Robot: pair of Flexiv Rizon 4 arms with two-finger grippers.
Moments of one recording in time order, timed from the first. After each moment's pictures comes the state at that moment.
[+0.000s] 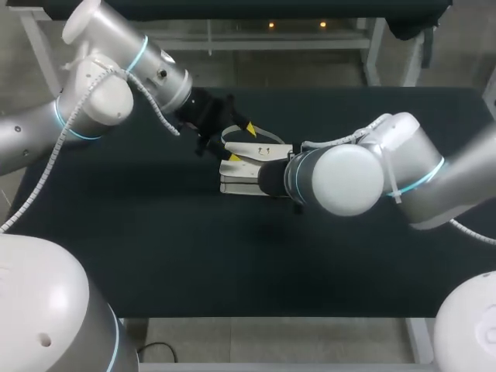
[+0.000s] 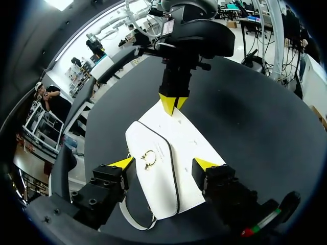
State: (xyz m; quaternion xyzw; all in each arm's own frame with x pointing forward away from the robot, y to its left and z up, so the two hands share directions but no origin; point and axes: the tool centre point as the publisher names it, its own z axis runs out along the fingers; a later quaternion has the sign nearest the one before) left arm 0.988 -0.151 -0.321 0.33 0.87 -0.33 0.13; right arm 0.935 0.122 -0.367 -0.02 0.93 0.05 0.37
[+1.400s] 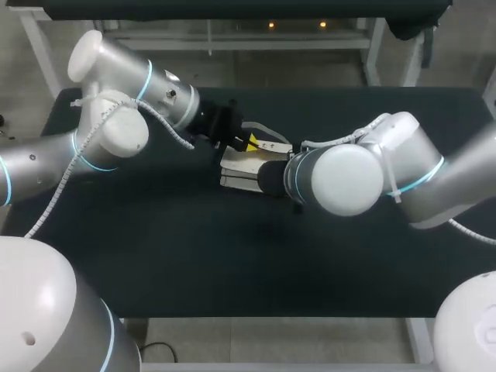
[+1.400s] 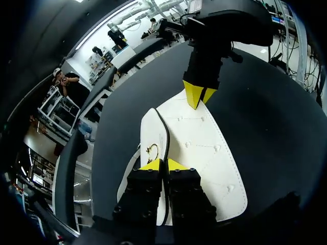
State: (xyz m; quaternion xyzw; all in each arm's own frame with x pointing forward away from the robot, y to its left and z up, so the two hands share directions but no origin) left arm 1.010 -0.169 -0.335 0.23 0.89 -0.36 0.19; right arm 0.936 0.122 -0.366 -0.02 0.93 0.05 0.38
